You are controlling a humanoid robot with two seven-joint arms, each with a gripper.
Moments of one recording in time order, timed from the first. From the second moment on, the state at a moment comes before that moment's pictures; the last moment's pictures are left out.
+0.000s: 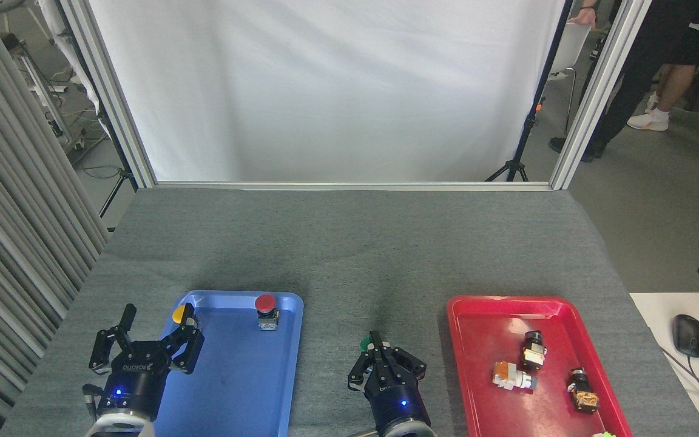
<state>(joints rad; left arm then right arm) -0.05 0.17 0.03 -1.46 -1.32 -0.05 0.24 -0.11 0.25 0.28 -1.21 1.60 0.12 -0.05</state>
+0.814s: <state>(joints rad) -0.03 0.16 0.03 -1.46 -1.32 -0.06 0.19 0.12 0.17 0.02 -1.53 1.59 0.04 -0.09</state>
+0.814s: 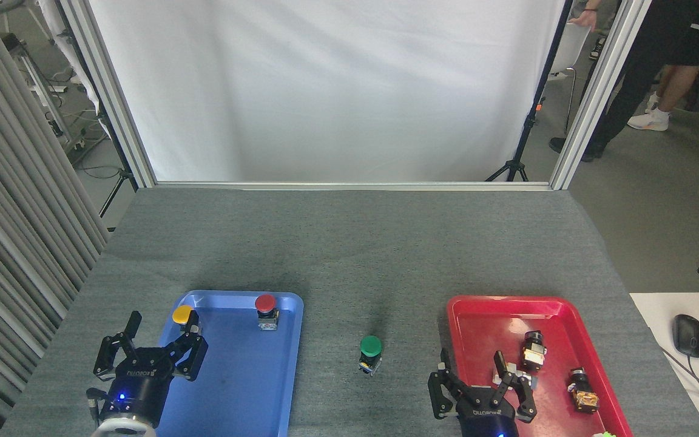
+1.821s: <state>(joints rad) -0.03 0.17 0.02 -1.43 -1.32 -0.09 0.19 0.19 0.09 -0.03 -1.68 1.57 0.03 -0.09</state>
